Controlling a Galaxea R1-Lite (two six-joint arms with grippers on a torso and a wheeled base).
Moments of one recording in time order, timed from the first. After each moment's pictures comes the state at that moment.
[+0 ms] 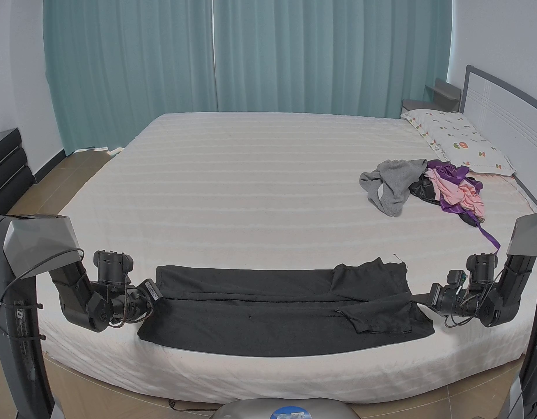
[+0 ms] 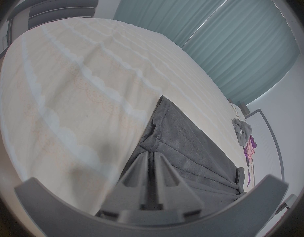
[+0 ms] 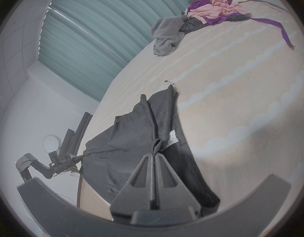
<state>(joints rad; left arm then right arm) -0.06 2.32 -0.67 -0.90 -0.10 -0.70 -0.12 2.34 -0.52 -1.09 0.58 0.41</state>
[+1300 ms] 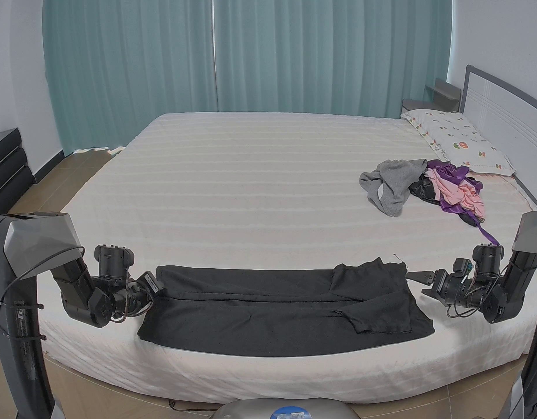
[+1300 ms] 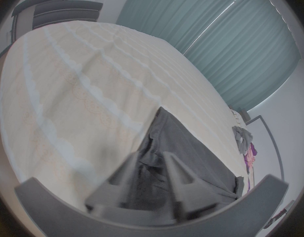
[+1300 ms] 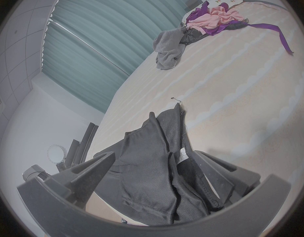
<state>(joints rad) -0.06 2.32 -0.72 -0.90 -0.07 -0.74 -0.12 2.29 -0.52 -1.16 0.58 0.53</state>
